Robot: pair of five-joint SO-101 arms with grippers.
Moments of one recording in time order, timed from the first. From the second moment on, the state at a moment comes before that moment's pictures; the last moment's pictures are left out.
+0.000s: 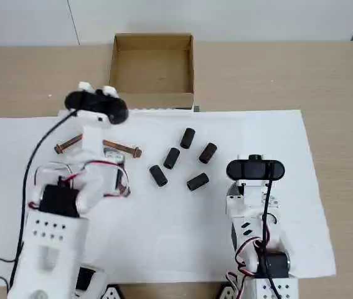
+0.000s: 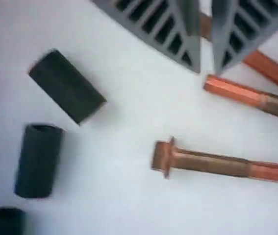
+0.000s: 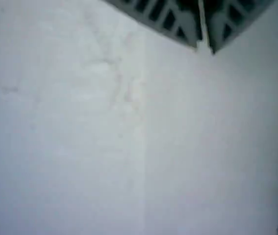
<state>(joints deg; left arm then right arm) 6.7 -46.0 41.6 67.6 5.1 -4.5 -102.7 95.9 52.7 1.7</state>
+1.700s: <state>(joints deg) 3.1 -14.8 22.5 70.8 4.9 -9.3 -102.9 80.6 59.3 -7.1</state>
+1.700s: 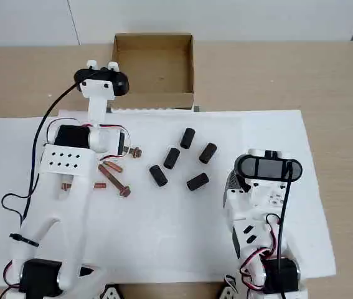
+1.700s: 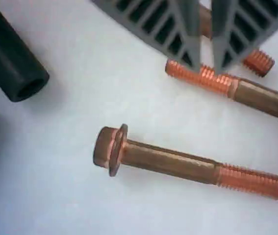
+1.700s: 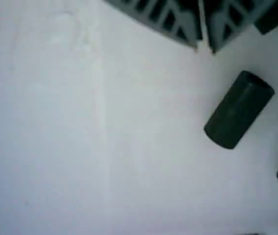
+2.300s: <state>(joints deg) 3.1 5.5 0.6 83.3 0.2 -9.2 -68.3 58.7 59.4 -6.3</state>
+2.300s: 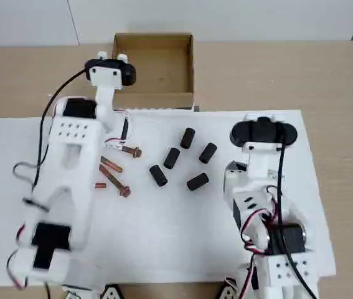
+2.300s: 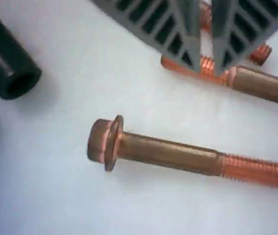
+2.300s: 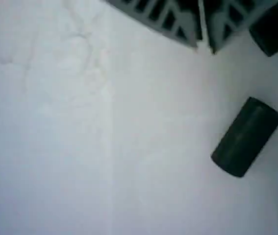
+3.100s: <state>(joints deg) 2.0 27.6 -24.5 98.7 -64.9 9.6 -67.3 58.4 69.8 15.7</state>
